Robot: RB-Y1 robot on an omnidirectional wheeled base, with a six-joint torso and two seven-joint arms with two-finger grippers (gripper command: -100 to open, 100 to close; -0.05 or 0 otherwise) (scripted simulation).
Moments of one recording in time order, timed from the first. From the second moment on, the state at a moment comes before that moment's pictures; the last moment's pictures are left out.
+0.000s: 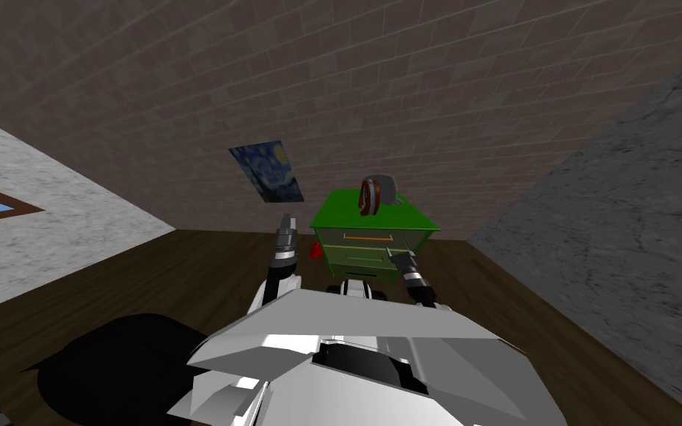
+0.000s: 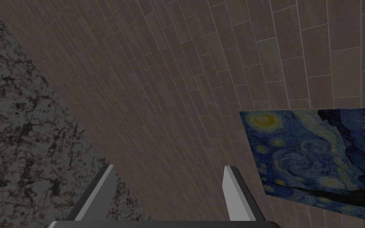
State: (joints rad) left arm 0.53 0.04 0.06 -2.22 -0.05 -0.54 -0.17; right arm 0.46 -0.10 0.05 -1.72 0.38 -0.43 1.82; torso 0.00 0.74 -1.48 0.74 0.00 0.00
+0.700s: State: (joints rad) left arm 0.53 0.04 0.06 -2.22 -0.05 -0.54 -0.17; right arm 0.46 -0.06 0.06 -1.71 0.39 -0.41 1.88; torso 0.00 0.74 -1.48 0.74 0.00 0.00
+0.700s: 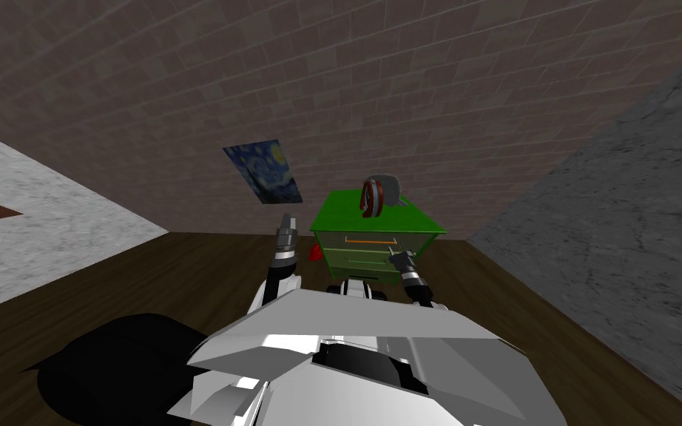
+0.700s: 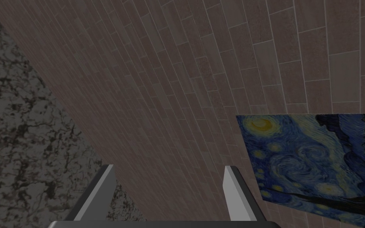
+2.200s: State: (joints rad) left arm 0.53 0.04 0.06 -2.22 -0.05 -0.54 -0.17; right arm 0.52 -0.08 0.08 -1.77 0.39 -0.41 1.88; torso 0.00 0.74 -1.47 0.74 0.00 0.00
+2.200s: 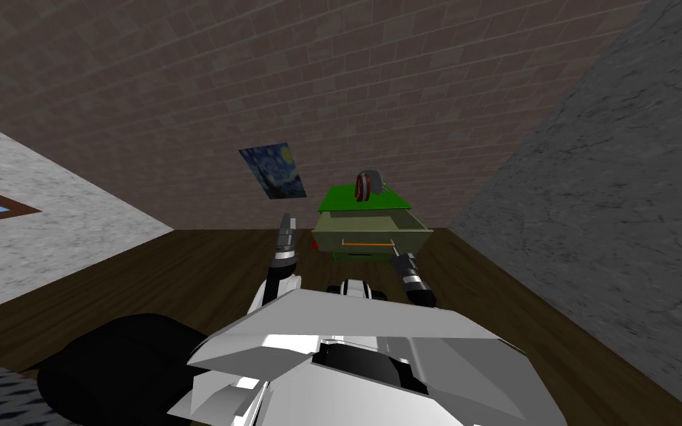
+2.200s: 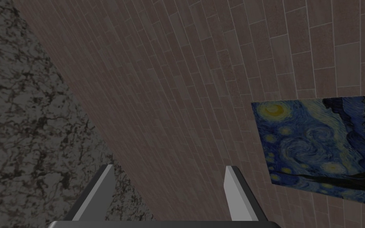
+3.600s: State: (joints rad) left arm 0.53 0.04 0.06 -2.22 -0.05 -0.54 -0.17; right arm 0.59 -0.10 0.14 -2.00 0.38 -0.18 1.89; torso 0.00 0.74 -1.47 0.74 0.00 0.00
